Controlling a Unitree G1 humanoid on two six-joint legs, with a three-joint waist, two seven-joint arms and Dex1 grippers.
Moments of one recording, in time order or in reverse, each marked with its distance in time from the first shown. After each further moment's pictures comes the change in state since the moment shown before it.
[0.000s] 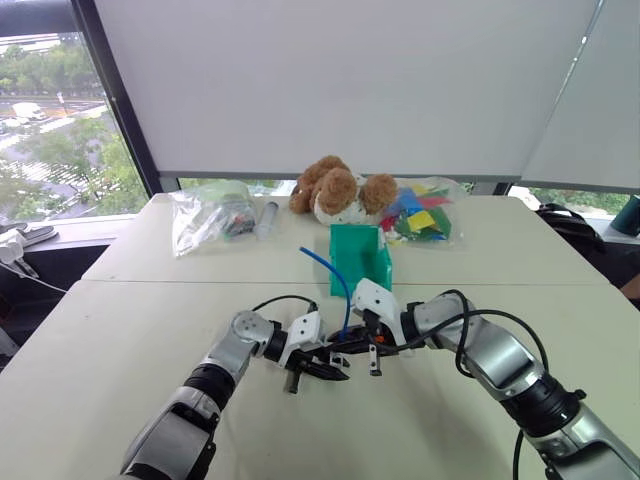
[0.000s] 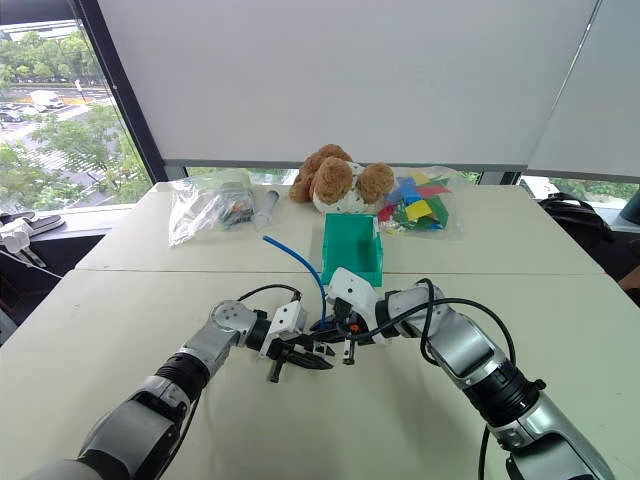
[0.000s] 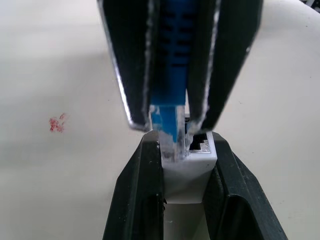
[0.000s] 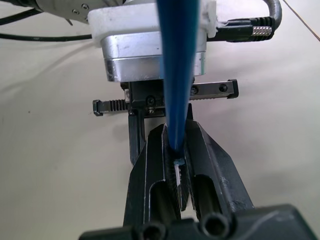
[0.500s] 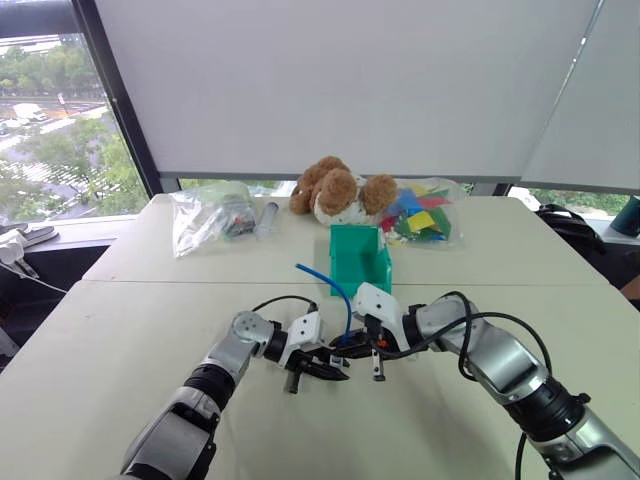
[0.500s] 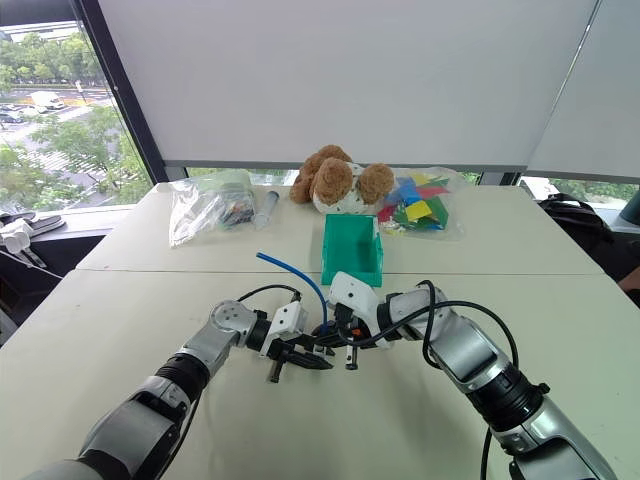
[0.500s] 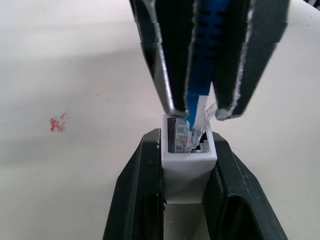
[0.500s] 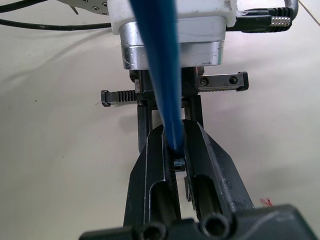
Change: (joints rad) left arm 0.000 -0.001 0.000 0.005 0.003 -0.005 0.004; right arm 0.018 -0.004 -0.004 -0.042 -0.018 0.026 0.021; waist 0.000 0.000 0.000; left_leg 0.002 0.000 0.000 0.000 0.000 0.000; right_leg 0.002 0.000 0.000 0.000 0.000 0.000
